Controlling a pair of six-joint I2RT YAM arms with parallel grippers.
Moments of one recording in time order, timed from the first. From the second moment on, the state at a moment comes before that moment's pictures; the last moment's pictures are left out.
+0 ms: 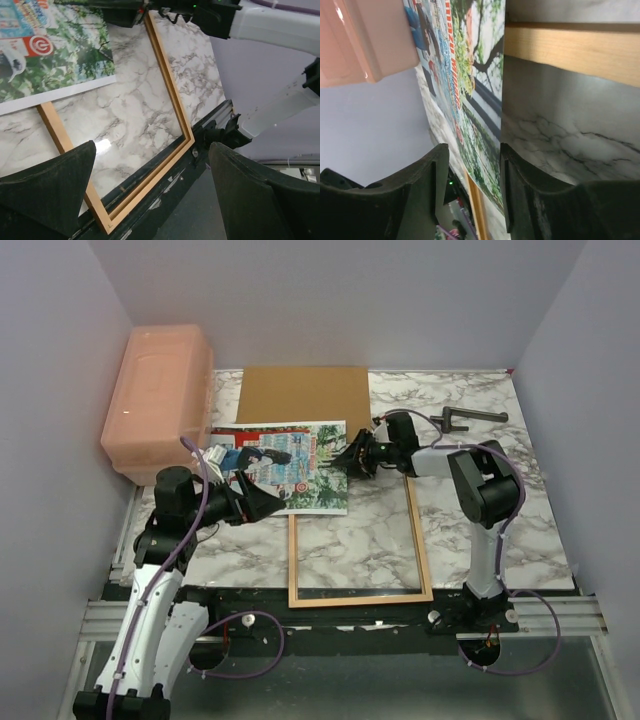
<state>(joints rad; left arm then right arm) -0.10 0.64 0.64 -0.44 0.77 -0.63 0.37 2.06 1.14 0.26 -0.73 0.97</state>
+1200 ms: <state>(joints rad) -0.65 0.67 1.00 -0.53 0.19 0.00 0.39 1.48 1.18 -0.02 -0.68 1.30</state>
